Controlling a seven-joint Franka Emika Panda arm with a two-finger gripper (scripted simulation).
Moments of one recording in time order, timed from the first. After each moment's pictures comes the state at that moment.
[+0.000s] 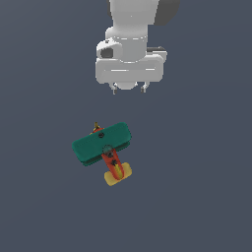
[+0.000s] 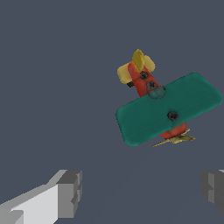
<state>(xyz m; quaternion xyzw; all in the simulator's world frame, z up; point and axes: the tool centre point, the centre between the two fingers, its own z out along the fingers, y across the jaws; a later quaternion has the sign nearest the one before) -0.063 0.011 0.341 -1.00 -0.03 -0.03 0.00</state>
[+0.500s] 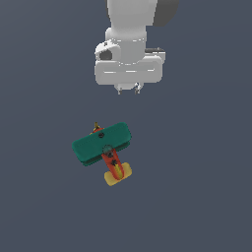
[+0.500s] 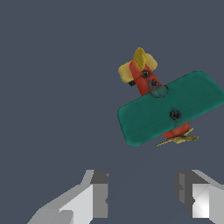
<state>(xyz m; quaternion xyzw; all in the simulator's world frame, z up) -0.063 0.010 0.337 -1.00 -0.02 -0.02 0.01</state>
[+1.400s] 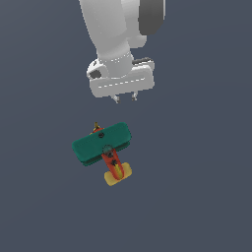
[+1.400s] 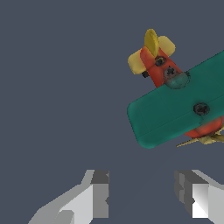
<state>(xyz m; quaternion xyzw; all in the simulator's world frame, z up) -0.059 0.000 0.306 -0.99 0.00 0.00 0.10</state>
